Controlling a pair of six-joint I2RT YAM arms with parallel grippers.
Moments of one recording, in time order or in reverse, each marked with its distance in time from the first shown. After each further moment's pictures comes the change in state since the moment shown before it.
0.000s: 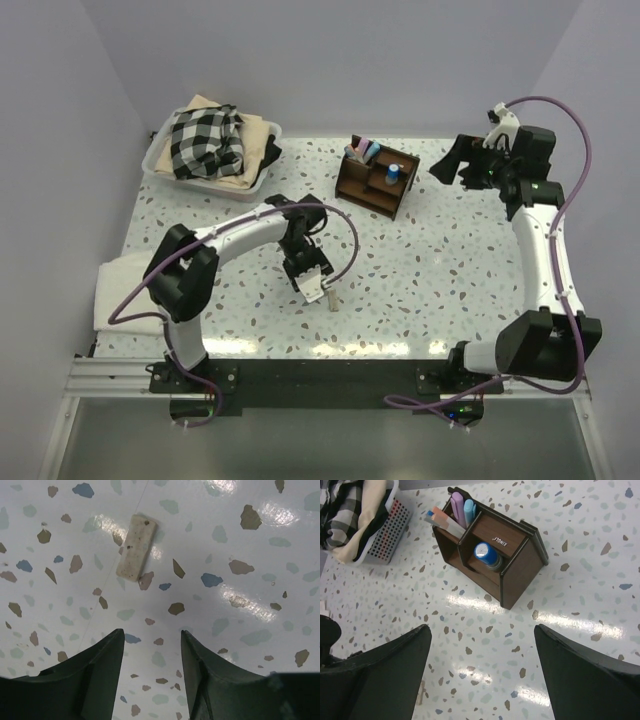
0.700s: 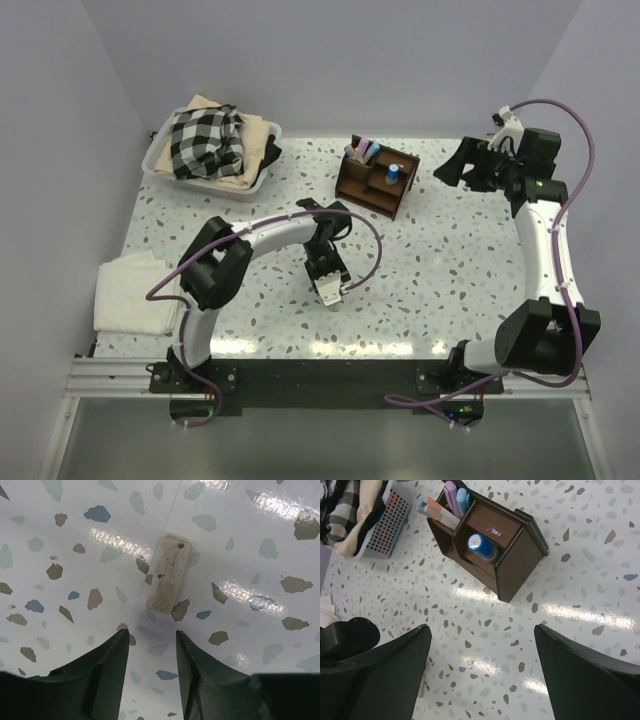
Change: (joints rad) left arm -0.103 0.211 0.171 -0.008 -0.016 0.038; right arm -0.053 0.043 0.000 -0.022 -0.073 -0.019
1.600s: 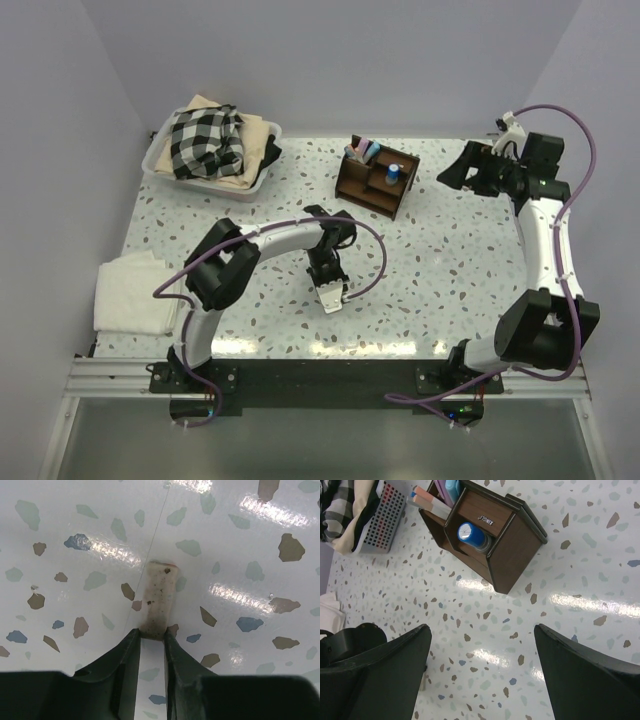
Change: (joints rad) left arm -0.040 0.030 -0.008 -0.029 -0.010 0.002; right arm -0.047 0.034 -0.011 -0.024 -0.048 -0.010
